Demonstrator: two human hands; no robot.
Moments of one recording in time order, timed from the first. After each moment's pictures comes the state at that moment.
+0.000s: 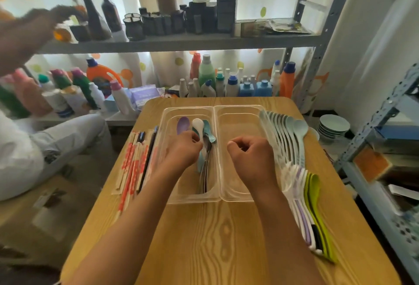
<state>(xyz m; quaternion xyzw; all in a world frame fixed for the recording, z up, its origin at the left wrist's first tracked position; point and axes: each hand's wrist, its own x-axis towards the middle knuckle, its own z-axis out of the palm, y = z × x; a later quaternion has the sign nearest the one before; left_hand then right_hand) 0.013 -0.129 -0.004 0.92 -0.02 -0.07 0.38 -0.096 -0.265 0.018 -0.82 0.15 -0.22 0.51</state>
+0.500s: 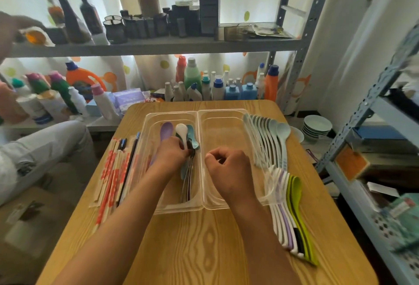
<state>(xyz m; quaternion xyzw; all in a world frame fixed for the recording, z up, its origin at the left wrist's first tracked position) 0.032 -0.144 -0.020 0.94 -0.03 -0.07 0.34 -0.098 -0.260 0.010 -0.83 0.13 -0.18 0.51</state>
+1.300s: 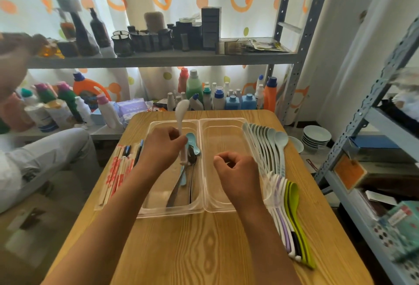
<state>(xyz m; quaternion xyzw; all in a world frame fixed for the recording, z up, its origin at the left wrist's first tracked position) -0.013 -0.124 0.056 0.89 -0.09 0.03 0.44 -0.117 -0.267 0.022 -0.80 0.13 -0.21 0.55</state>
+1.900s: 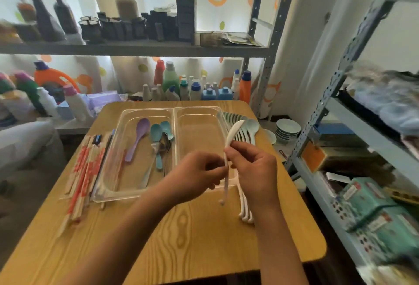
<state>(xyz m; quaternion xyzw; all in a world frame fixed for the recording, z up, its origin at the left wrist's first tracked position) -0.122 -0.187 0.041 0.83 -0.33 -0.17 0.42 -0.181 -0.315 0.026 -0.70 0.16 -0.29 0.64</state>
